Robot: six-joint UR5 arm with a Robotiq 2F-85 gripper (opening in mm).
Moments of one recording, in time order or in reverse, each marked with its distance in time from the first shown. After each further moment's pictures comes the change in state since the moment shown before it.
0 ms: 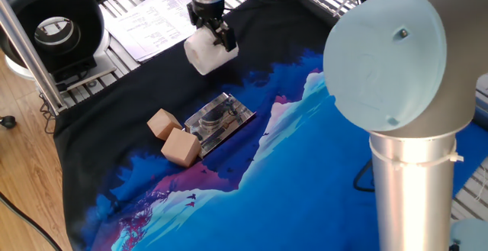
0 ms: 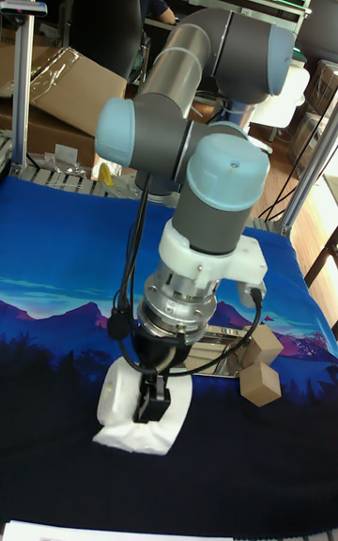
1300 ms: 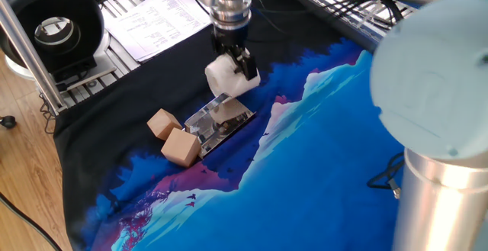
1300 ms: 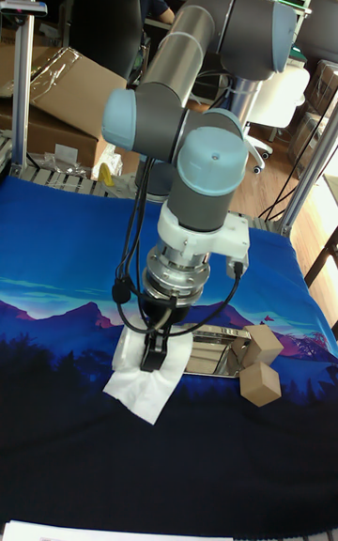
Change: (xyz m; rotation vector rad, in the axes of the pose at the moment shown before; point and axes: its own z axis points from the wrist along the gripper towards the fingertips) arm -0.022 0.101 0.022 -0.085 -0.046 0.104
